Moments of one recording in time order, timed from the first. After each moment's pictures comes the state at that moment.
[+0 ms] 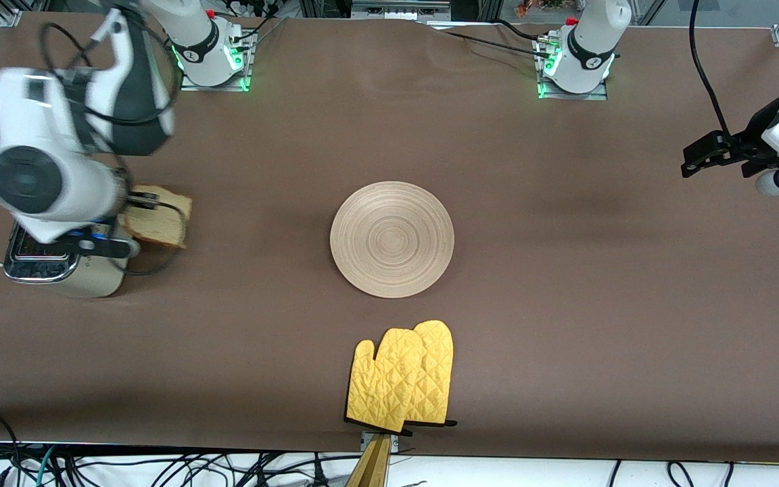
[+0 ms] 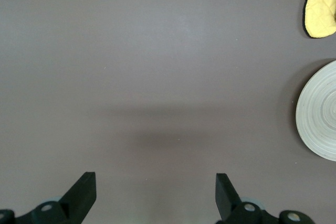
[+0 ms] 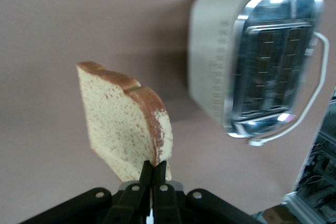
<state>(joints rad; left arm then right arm) -0.05 0.05 0.02 -1.53 0.00 1.51 -0.07 0.62 0.36 -0.58 -1.46 -0.09 1.41 0.10</state>
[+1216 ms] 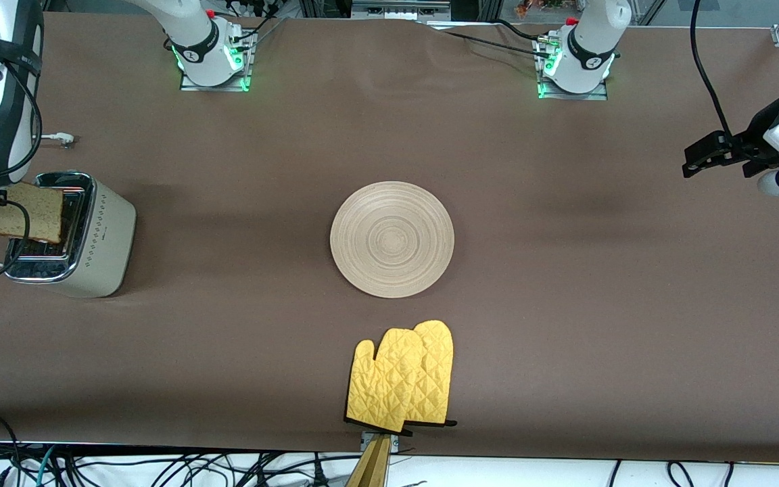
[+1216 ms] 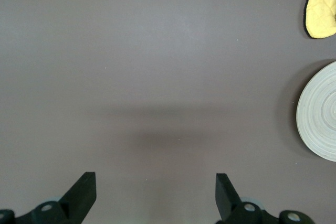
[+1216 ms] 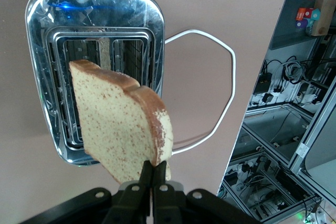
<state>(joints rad) -0.05 0.05 0.02 -1.53 0.00 1.51 -0.07 0.48 0.44 -0.77 -1.48 -0.22 1.56 -0.25</state>
